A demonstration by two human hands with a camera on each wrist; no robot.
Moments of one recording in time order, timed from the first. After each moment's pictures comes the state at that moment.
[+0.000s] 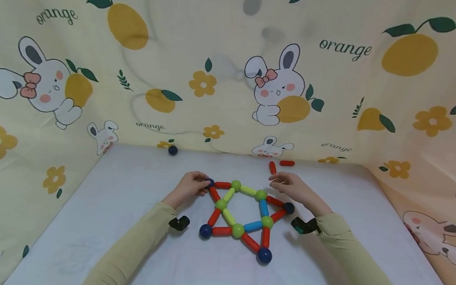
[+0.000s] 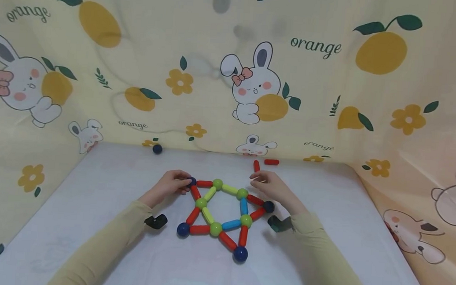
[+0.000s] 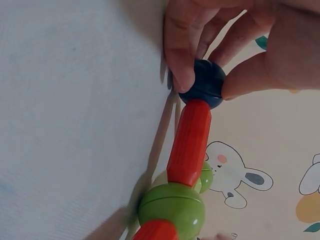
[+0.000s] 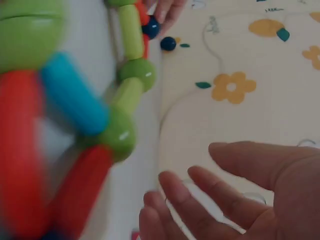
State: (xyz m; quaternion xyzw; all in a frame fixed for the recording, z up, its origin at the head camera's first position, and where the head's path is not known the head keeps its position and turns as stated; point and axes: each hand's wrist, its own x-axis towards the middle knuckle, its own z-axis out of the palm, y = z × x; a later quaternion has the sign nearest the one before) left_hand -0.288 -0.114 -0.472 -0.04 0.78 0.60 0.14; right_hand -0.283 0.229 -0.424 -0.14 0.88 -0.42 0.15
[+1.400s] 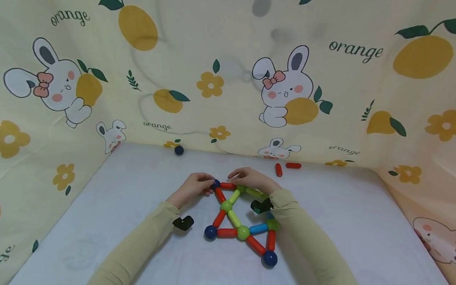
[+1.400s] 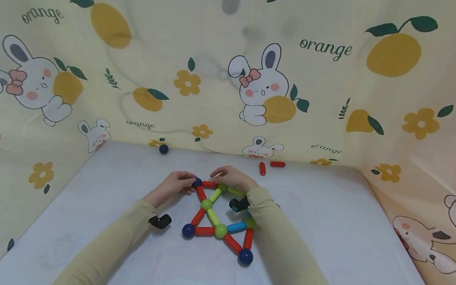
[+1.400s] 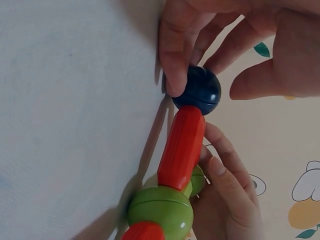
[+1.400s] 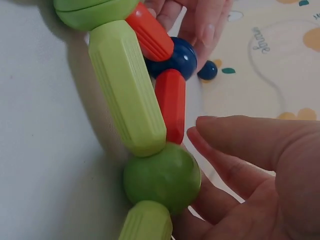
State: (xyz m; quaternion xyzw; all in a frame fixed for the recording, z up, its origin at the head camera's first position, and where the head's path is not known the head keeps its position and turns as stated) left_hand -0.290 -0.119 -0.471 -0.04 0.78 0.61 0.16; right_hand -0.342 0.114 -0.447 -0.22 0.84 -0.41 0.28
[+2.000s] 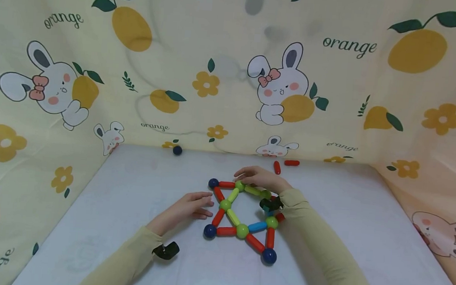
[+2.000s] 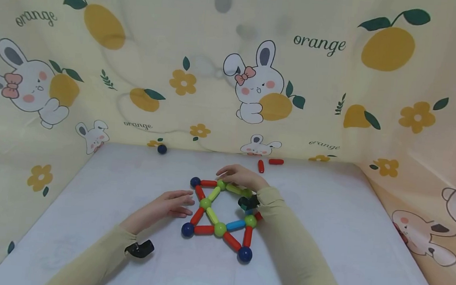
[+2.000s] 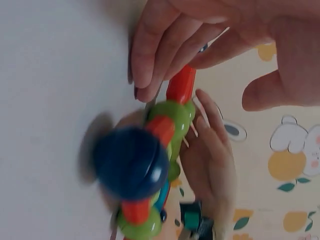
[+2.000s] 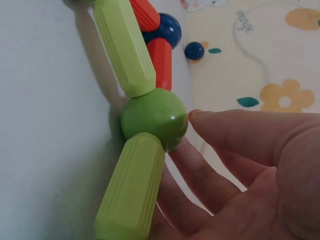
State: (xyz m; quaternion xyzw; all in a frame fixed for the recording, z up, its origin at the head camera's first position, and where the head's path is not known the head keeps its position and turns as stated) left_hand -0.219 -0.125 -0.461 0.03 0.75 0.61 0.25; right_hand -0.343 0.147 -0.450 -0.24 0.81 -0.45 0.30
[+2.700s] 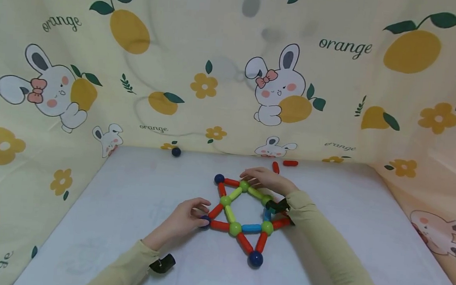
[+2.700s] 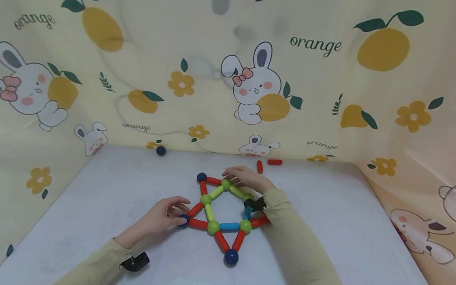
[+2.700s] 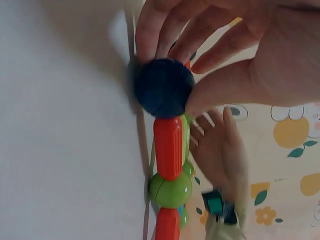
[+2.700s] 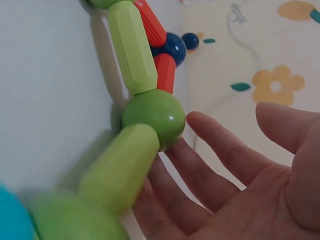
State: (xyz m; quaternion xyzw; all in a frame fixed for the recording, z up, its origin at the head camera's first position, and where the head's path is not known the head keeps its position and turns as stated) left_hand -0.190 -0.124 -0.465 0.13 0.85 0.50 0.12; right_hand -0.332 0.163 -0.441 -0.18 0.79 -0.49 0.31
